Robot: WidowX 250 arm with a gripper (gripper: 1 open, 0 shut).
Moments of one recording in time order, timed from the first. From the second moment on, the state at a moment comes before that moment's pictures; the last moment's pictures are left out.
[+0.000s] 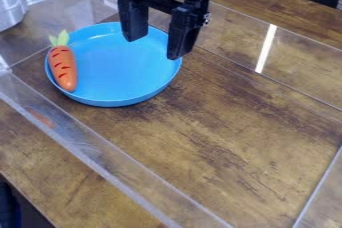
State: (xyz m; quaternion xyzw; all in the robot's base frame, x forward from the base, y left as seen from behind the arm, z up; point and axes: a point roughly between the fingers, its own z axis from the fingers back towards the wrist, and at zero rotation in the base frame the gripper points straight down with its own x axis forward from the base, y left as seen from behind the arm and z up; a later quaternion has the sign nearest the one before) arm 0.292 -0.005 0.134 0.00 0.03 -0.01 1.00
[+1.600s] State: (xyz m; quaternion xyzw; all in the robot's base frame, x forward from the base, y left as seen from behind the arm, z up) arm 0.288 0.027 0.099 0.00 0.07 0.06 1.00
